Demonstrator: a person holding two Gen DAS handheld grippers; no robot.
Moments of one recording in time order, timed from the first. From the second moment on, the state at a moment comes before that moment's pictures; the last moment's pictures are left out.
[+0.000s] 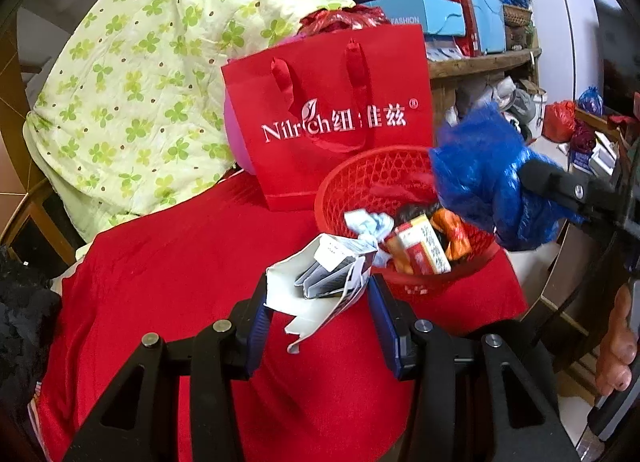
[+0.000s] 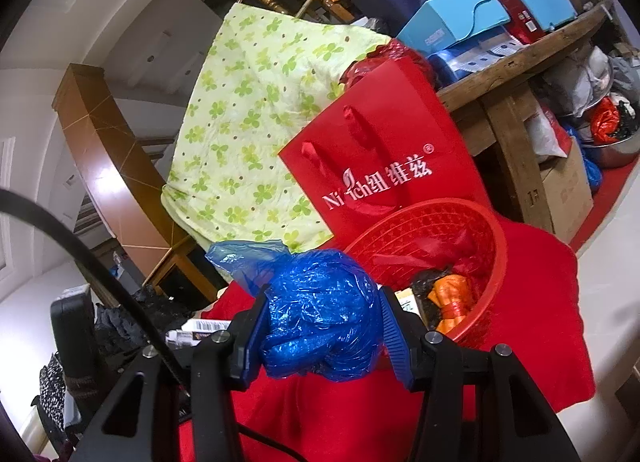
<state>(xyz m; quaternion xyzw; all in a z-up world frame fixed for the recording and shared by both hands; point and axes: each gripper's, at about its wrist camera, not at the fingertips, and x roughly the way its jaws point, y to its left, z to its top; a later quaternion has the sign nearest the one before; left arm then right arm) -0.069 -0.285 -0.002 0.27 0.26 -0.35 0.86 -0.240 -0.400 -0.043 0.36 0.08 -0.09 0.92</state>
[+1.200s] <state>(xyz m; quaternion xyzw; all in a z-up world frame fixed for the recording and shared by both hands) 0.010 -0.391 -0.042 0.21 0.29 -0.44 0.83 -0.130 -0.523 -0.085 0.46 0.14 -0.16 0.86</state>
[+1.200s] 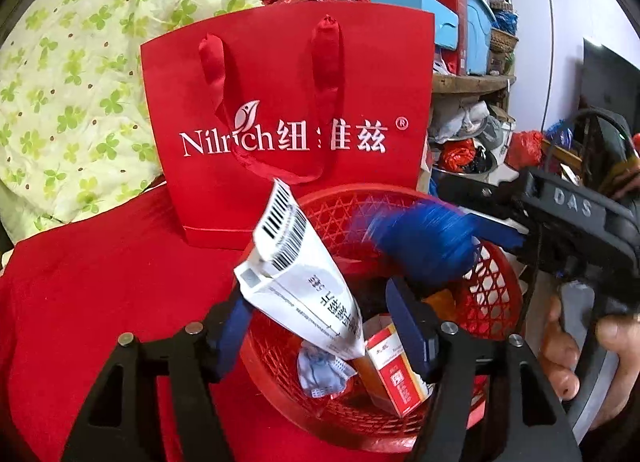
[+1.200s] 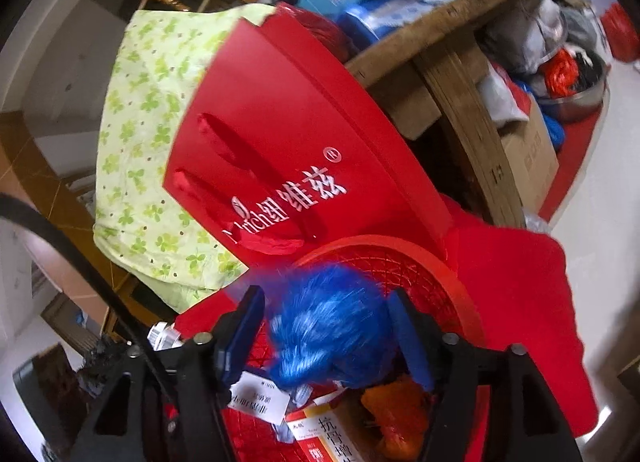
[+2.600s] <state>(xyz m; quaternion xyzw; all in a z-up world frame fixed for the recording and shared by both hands) -0.069 -0.191 0.065 0.19 0.18 -0.33 0.91 -0.246 -0.326 0.041 0.22 0.10 -0.16 0.96</state>
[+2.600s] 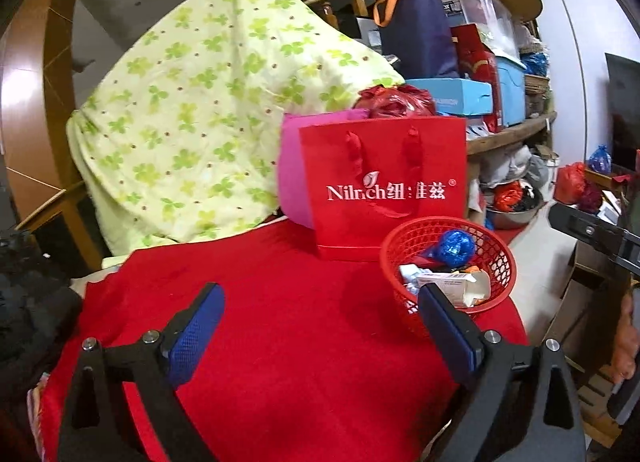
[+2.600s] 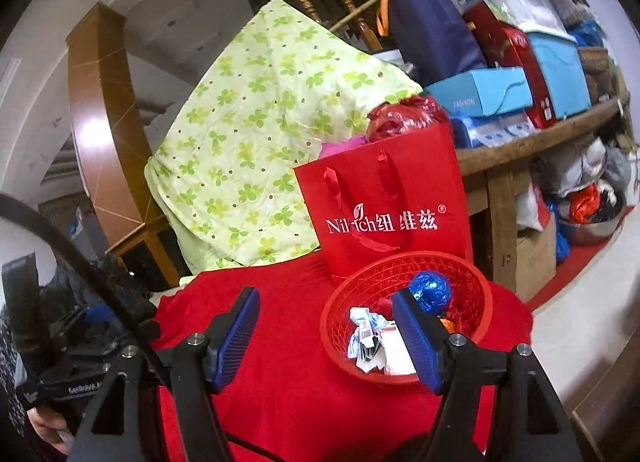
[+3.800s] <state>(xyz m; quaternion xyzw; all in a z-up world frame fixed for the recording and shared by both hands) -0.111 -0.159 0.099 0.18 0.16 -0.27 0.93 -0.286 -0.269 0.083 0.15 0.09 -0.24 0.95</state>
